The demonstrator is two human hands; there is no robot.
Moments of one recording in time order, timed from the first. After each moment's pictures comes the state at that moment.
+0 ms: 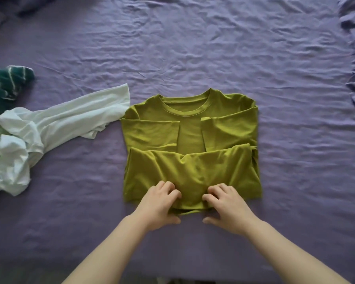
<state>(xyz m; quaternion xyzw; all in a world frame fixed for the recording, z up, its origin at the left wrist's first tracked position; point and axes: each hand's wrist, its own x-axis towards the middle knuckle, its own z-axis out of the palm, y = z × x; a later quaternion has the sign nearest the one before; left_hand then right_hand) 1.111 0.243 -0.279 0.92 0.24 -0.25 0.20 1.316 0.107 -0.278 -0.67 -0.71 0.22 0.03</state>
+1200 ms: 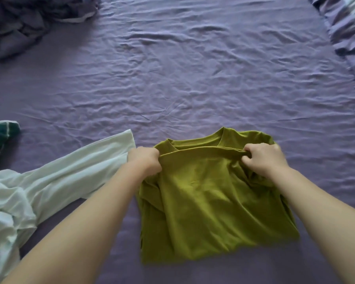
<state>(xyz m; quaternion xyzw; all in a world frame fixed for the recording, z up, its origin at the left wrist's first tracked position) 1.204 0.504 -0.255 0.87 0.37 -0.30 0.11 1.446 0.304 -0.265 -0.88 -0.44 0.18 -0.08</state>
